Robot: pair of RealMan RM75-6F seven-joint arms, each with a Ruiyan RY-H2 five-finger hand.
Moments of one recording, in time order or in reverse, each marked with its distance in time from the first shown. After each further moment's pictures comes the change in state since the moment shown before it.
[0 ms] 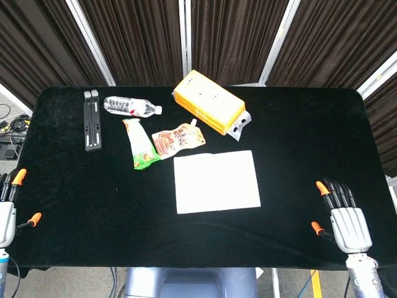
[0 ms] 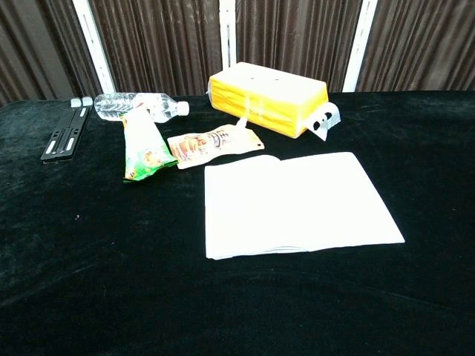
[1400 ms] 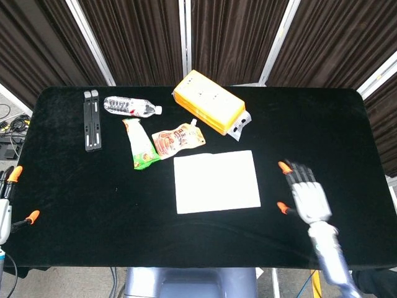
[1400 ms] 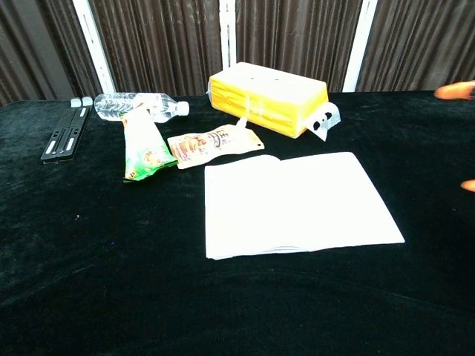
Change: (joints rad) left arm -0.010 0.031 -0.014 -0.018 -0.022 -0.023 -0.061; right arm 0.212 -0.113 0.149 -0.139 0.241 -0.259 -0.204
